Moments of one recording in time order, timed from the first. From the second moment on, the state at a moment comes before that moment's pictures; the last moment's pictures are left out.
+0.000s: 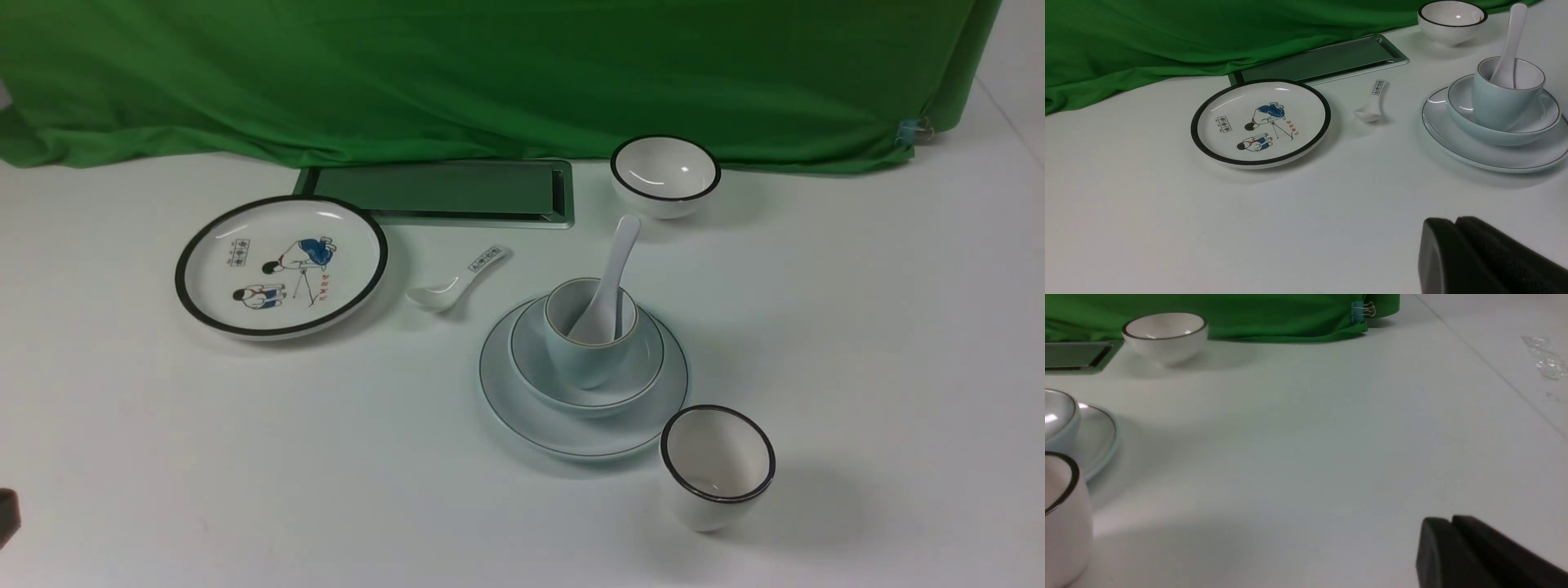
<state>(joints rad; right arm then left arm) -0.05 0.00 0.01 -0.02 0.22 0.08 -0.18 0.14 -0.45 -0.10 0.68 0.19</state>
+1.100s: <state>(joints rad) -0.05 0.00 0.01 -0.02 0.22 0.08 0.09 0.00 0.00 -0.09 0.18 0.11</state>
